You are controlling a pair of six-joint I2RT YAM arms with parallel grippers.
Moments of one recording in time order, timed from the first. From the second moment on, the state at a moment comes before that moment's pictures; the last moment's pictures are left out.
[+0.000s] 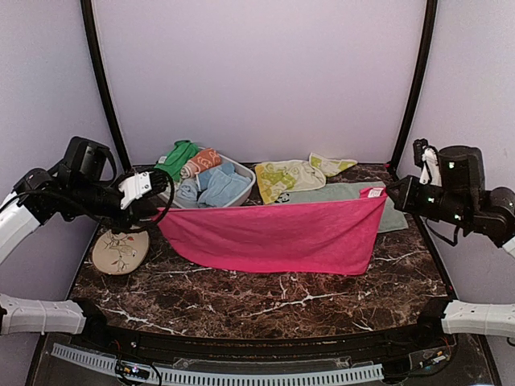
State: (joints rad) left arm -0.55 0.99 1.13 -0.89 0.14 0.70; right arm 0.71 0.78 1.04 -0.76 0.31 0.61
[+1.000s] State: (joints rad) left arm -0.55 1.01 0.97 -0.87 0.16 0.71; right arm 0.71 0.86 0.87 -0.85 0.21 0.66
